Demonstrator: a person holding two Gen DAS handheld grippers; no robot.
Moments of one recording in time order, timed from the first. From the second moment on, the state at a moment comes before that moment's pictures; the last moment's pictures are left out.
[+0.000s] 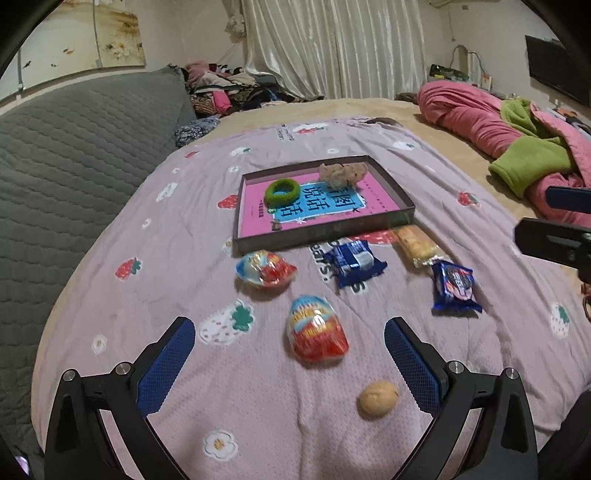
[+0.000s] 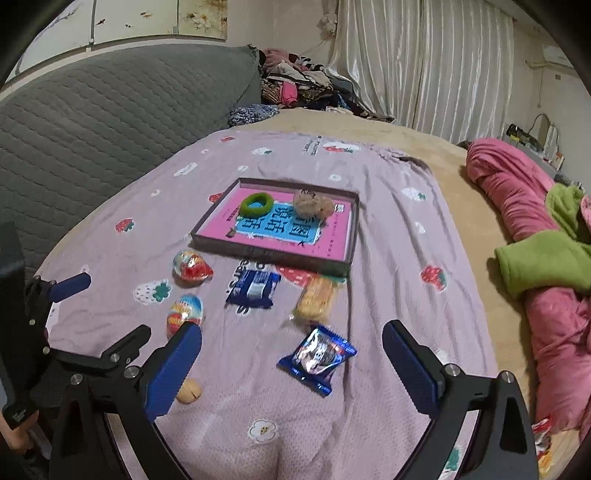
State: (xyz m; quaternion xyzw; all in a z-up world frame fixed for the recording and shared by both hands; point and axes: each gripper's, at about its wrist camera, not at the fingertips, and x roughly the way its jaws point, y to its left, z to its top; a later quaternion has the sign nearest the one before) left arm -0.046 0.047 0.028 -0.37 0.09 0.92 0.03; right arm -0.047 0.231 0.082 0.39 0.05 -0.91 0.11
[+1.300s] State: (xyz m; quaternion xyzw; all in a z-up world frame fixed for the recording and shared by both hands) left arm 0.001 0.066 -0.050 -0.36 0.07 0.93 0.07; right arm -0.038 0.258 -0.022 0.41 0.04 -0.91 0.05
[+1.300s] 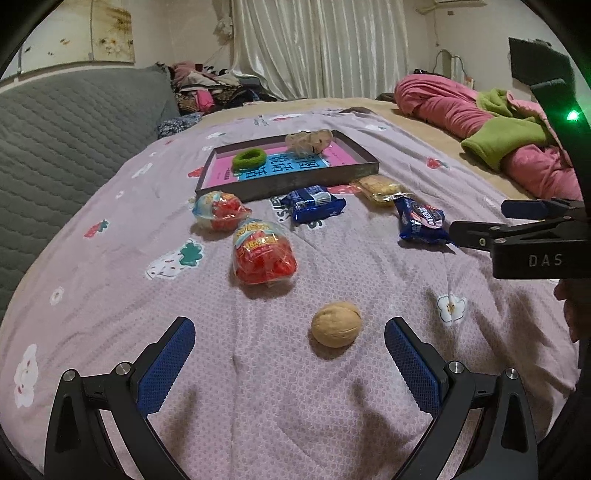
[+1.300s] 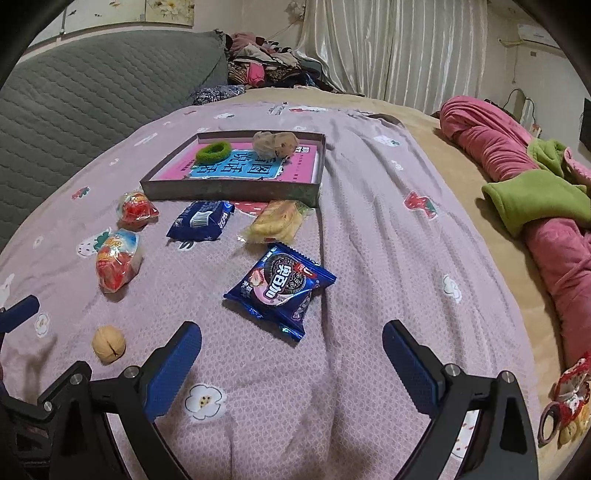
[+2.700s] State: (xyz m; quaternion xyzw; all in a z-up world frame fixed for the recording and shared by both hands) left arm -0.028 0.079 -0.085 -0.39 0.06 0.92 0.07; right arm -0.093 0.254 -0.062 0.44 -0.03 -0.90 0.02
